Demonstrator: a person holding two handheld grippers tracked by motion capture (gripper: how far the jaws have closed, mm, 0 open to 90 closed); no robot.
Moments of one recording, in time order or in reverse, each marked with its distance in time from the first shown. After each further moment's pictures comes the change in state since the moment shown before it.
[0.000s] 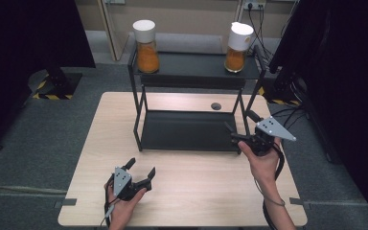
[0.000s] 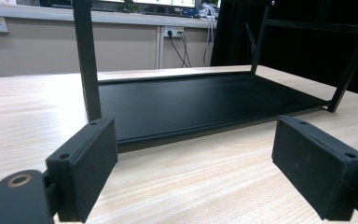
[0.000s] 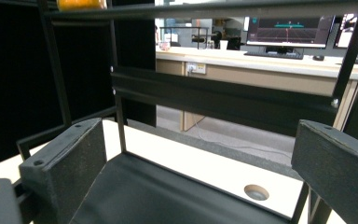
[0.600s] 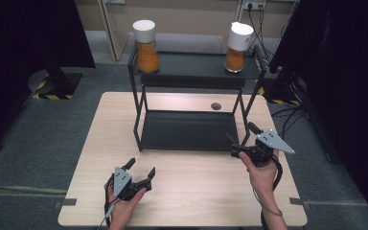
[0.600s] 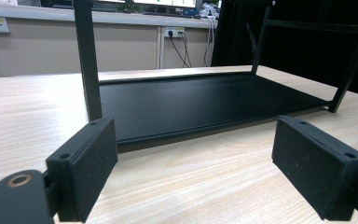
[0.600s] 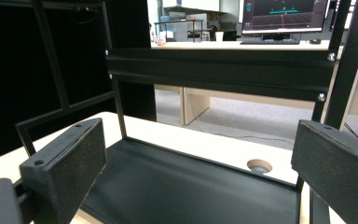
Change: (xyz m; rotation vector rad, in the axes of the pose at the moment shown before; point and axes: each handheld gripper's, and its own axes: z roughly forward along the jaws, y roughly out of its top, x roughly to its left) left arm -0.001 0.000 0.000 -0.002 0.004 0.002; right arm 0.001 -0.036 -0.011 0.007 -0.013 0.058
